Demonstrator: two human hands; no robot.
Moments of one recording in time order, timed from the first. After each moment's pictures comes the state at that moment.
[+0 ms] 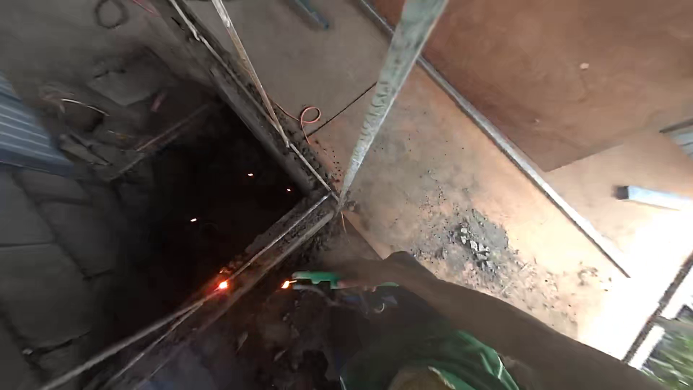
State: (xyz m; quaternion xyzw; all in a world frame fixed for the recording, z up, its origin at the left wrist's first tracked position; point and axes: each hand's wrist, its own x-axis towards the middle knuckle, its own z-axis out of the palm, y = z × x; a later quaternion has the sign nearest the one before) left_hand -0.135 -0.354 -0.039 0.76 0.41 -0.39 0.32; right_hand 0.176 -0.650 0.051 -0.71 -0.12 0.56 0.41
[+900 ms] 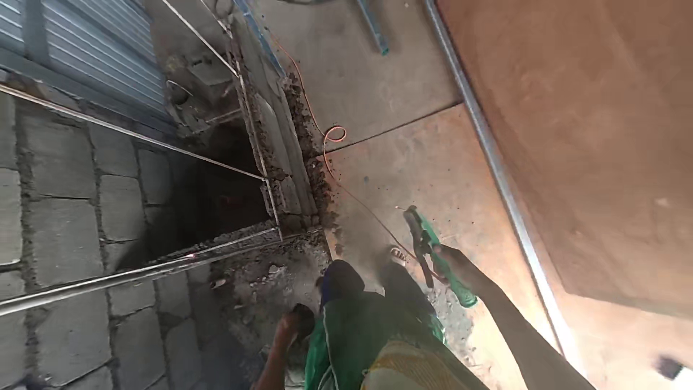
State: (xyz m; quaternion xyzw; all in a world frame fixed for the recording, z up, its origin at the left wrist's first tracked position) left_hand 0.105 -0.745 0.176 0.77 0.36 -0.48 0.21; right_hand 0.383 -1.213 0.206 -0.65 0.12 0.47 0.59
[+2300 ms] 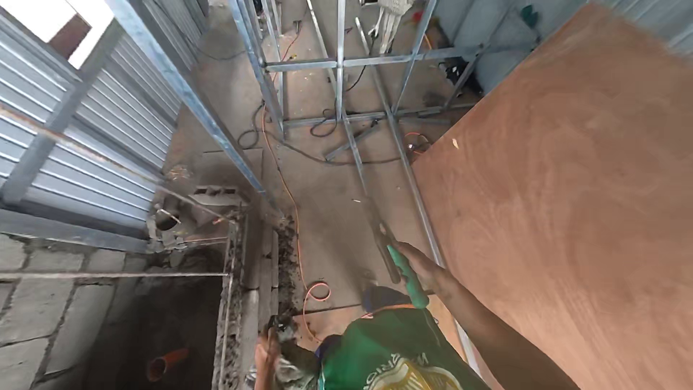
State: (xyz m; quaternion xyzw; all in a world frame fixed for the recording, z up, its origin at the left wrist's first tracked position) left_hand 0.937 -0.610 0.198 0.76 0.52 -0.08 0.38; right_hand 1.273 -0.936 0.404 -0.55 -0.03 0.50 0.67
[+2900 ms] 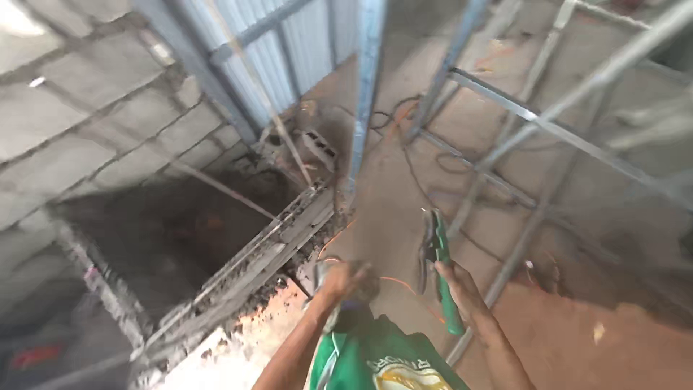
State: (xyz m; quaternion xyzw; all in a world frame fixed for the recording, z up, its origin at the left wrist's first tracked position) left_hand 1.233 -0.587 0.350 0.77 0.40 -0.01 0.50; right_hand 1.502 -0.739 0.392 -0.72 -0.25 0.47 0.45
